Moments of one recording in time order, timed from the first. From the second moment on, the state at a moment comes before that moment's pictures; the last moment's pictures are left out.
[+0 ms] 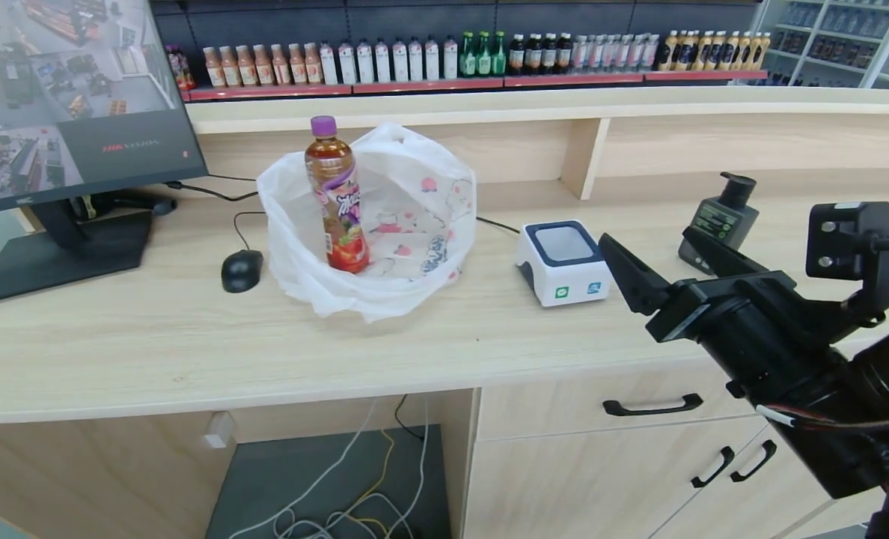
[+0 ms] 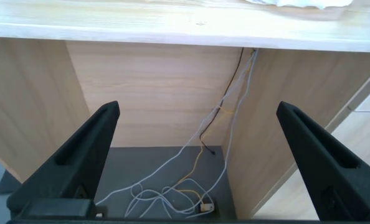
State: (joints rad) left arm 0.00 0.00 0.00 0.00 0.00 0.00; right arm 0.61 1.63 -0.41 -1.57 -0.28 -0.01
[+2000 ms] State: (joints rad) left arm 0.00 0.00 0.00 0.00 0.00 0.00; right arm 0.56 1.69 -0.44 -1.57 -0.24 0.01
